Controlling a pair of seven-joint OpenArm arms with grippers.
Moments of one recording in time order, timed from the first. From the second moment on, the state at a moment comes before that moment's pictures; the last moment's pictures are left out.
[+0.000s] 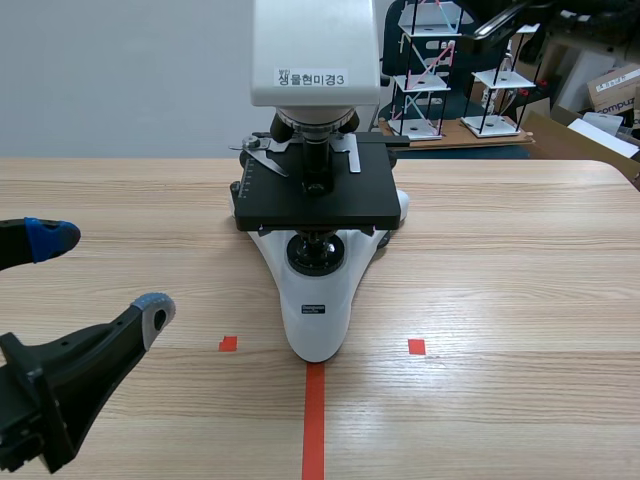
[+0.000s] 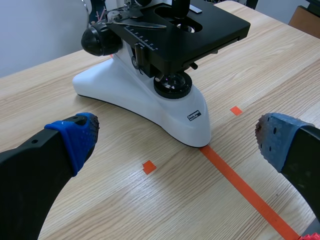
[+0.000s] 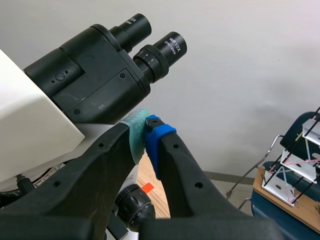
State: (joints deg) left arm 48.0 -32.4 -8.9 120.1 -21.3 -26.4 -9.5; right arm 18.2 20.6 1.7 91.1 19.2 45.1 -6.5
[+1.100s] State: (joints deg) left arm 48.0 -32.4 -8.9 120.1 -21.3 -26.4 -9.4; right arm -46.4 20.7 13.5 117.8 9.4 37.1 13.0
